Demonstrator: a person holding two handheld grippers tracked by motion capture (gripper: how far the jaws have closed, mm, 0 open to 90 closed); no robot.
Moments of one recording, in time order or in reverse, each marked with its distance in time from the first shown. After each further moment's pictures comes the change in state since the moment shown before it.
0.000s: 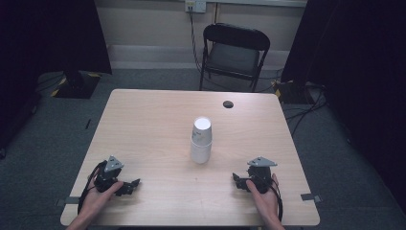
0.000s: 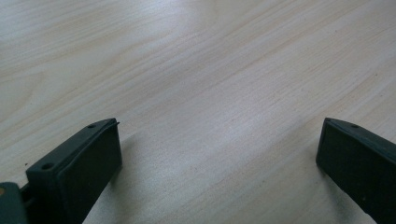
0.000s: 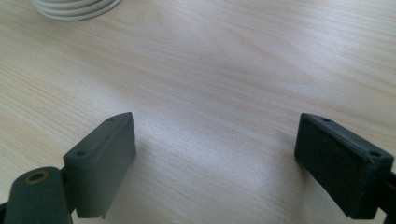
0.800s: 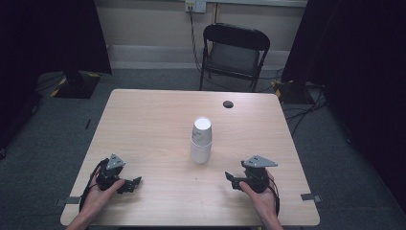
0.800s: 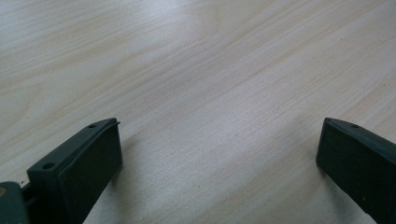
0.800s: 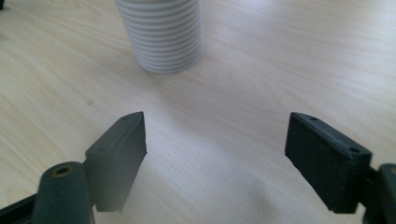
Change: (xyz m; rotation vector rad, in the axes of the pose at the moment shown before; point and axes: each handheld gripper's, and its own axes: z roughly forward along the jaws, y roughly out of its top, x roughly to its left) left arm 0.001 0.005 0.005 -0.003 -0.001 0.000; right arm 0.023 0.023 -0.025 -0.129 0.170 -0.057
